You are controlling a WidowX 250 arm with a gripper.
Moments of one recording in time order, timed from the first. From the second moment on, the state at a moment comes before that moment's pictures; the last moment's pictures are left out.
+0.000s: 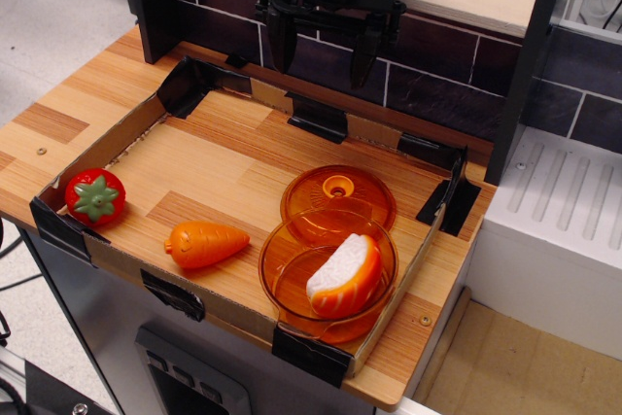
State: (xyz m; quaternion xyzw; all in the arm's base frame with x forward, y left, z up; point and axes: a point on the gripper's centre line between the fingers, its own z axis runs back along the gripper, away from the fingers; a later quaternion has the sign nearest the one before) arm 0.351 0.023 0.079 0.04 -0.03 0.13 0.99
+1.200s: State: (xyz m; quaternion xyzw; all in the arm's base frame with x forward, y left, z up) arm 0.264 -0.033 0.103 0.00 0.00 -0.01 1.00
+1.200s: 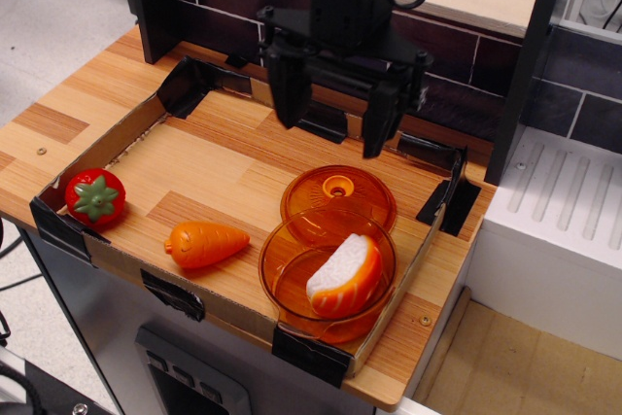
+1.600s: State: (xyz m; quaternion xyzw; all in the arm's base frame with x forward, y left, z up) arm 0.249 -0.038 0.076 -0.02 0.00 -0.06 1.00
